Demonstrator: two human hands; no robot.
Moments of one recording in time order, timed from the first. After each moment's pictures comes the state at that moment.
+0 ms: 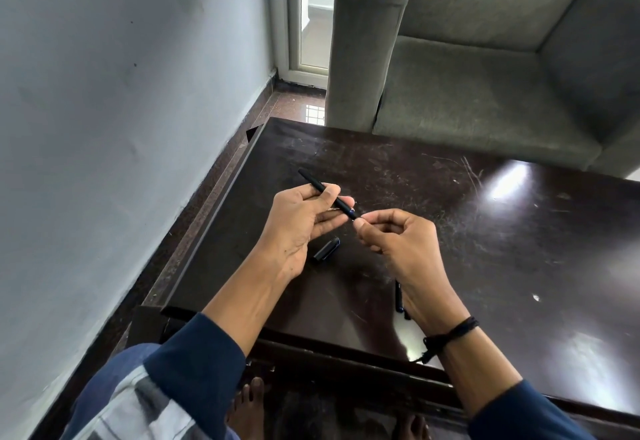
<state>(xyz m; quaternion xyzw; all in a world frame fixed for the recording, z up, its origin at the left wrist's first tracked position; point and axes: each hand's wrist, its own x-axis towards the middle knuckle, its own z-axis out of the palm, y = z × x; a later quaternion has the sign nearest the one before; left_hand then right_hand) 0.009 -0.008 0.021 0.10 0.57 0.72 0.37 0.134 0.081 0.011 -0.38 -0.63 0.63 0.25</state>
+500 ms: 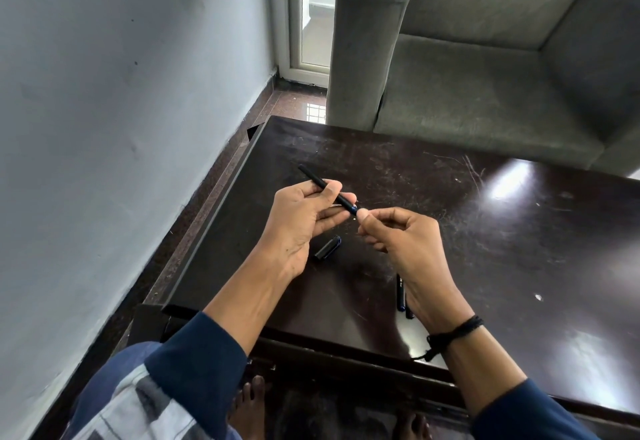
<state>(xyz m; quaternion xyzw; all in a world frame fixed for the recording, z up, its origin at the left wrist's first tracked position) 0.010 -0.008 0.022 0.11 0.57 0.73 0.37 0.134 0.083 0.012 -0.38 -0.63 0.63 0.26</state>
